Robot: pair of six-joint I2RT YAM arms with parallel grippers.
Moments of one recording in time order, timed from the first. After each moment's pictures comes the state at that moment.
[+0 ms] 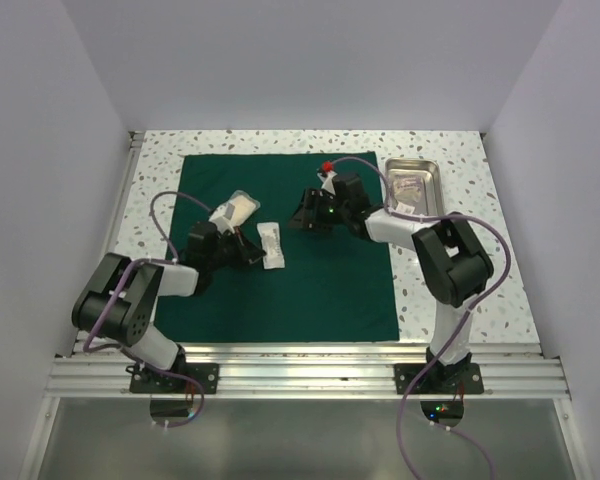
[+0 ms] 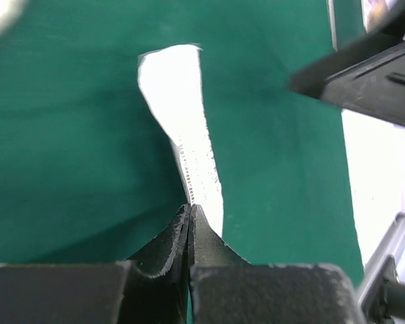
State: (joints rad) left arm -0.26 1.55 0.43 0.60 0.41 -0.64; right arm 0.52 1.92 1.17 0.12 -0.42 0.65
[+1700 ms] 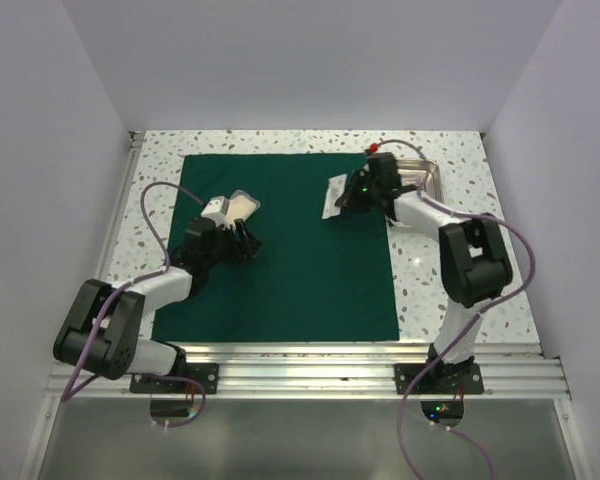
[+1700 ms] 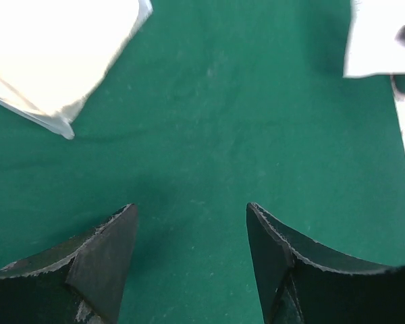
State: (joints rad) left arm -0.30 1.40 0.48 0.38 0.18 -0.48; right arm 0.37 1.90 1.26 -0.10 -0.22 0.64
